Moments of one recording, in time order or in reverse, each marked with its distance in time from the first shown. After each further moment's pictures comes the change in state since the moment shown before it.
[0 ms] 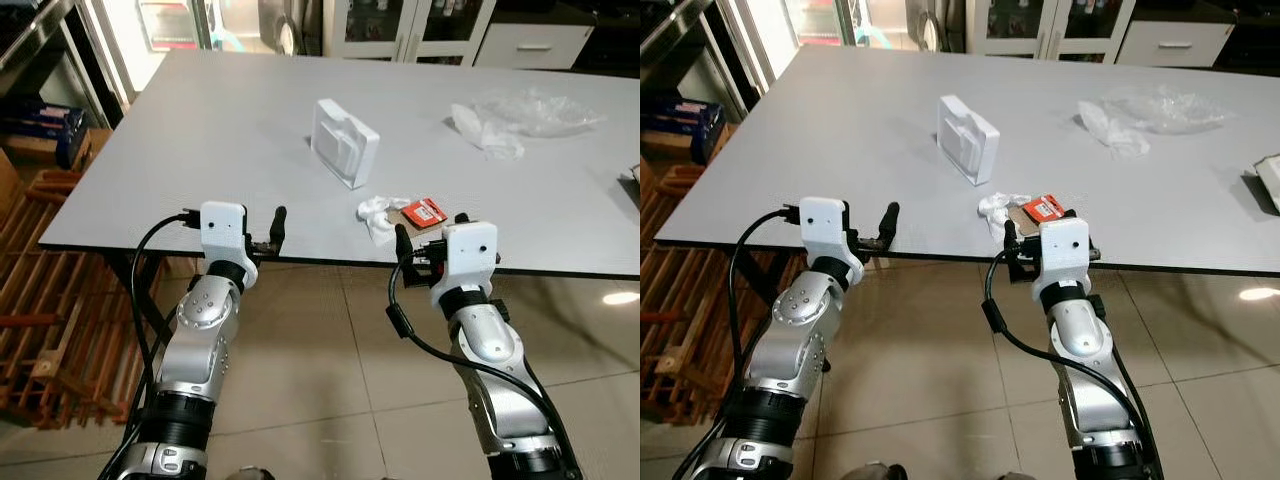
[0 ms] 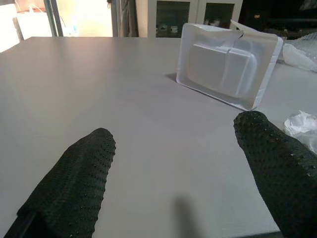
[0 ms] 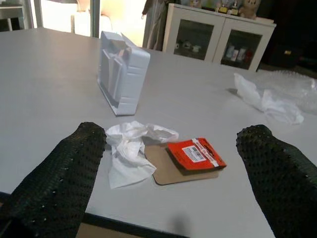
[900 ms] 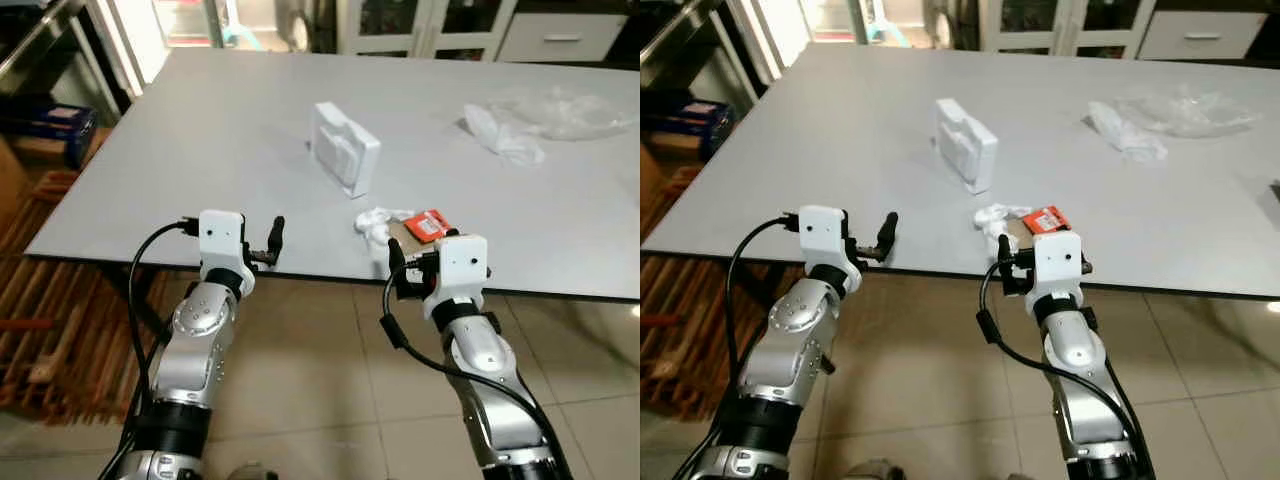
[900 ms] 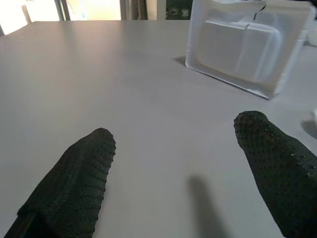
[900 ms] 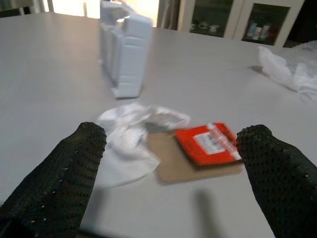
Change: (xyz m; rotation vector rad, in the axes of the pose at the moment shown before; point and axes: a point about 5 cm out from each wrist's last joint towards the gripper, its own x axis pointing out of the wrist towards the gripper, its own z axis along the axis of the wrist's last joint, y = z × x) left arm -0.006 -0.002 -0.008 -0.006 0.036 -0.022; right arm -0.009 0.007 -0.012 0.020 0.059 0.011
